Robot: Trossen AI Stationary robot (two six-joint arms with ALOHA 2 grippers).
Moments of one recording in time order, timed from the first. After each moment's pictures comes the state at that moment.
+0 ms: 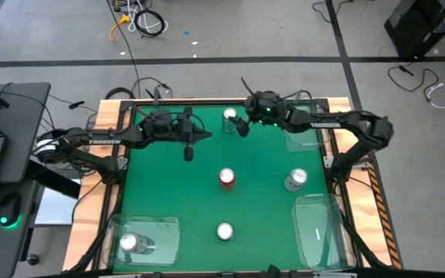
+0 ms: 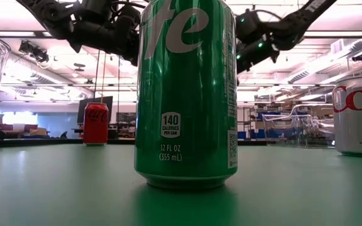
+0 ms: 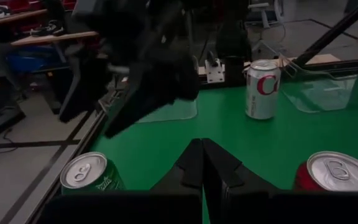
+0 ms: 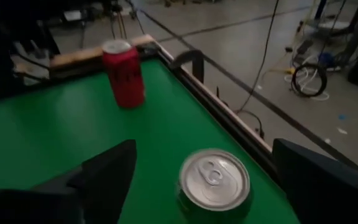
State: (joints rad) left arm 0.35 1.25 0.66 0.40 0.25 0.19; right arm -0.48 1.58 0.90 0.31 0.00 0.04
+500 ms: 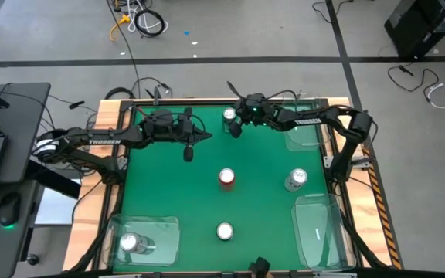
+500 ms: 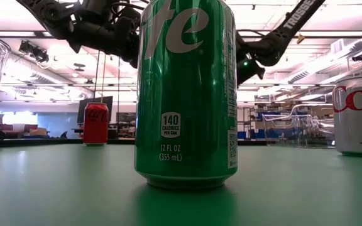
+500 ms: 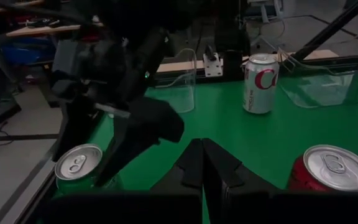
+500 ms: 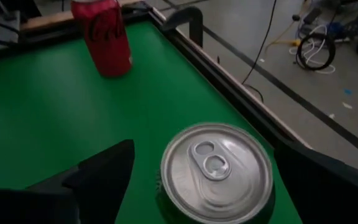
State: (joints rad) left arm 0.35 1.25 0.66 0.37 0.25 0.18; right arm -0.50 1.78 0.99 0.32 -0.02 0.04
